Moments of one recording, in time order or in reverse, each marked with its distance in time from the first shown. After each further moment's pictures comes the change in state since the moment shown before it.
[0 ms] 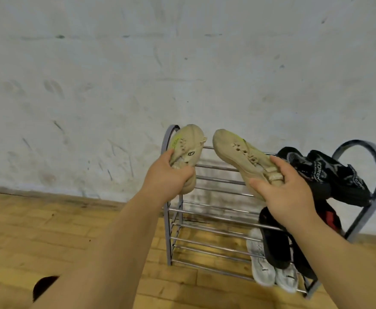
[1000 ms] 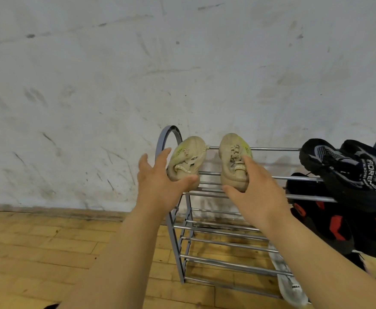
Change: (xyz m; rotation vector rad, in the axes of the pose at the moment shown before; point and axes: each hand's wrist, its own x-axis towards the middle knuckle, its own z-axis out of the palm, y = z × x) left_hand 0.078 -0.053 0.015 0.392 0.066 0.054; right_hand 0.069 0.043 0.100 -0.431 -0.115 -0.040
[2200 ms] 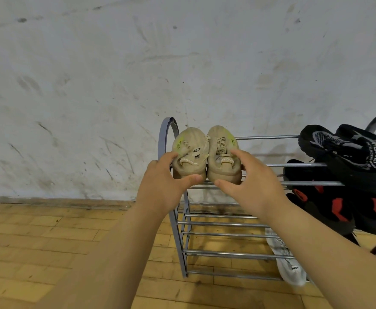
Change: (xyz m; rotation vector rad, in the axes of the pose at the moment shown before) left_hand -0.027 -0.013 0.002 -0.043 -0.029 0.066; right_hand -0.024 -0.004 -0.004 0.143 -0.032 -0.133
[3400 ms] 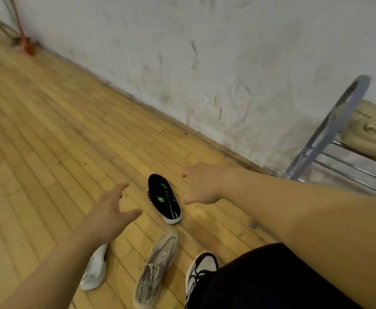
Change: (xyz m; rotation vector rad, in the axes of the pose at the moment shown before) left_hand -0.332 -0.273 -0.207 0.111 0.078 -0.771; right_hand -0.136 -0.262 0.245 -0.633 -1.287 -0.553
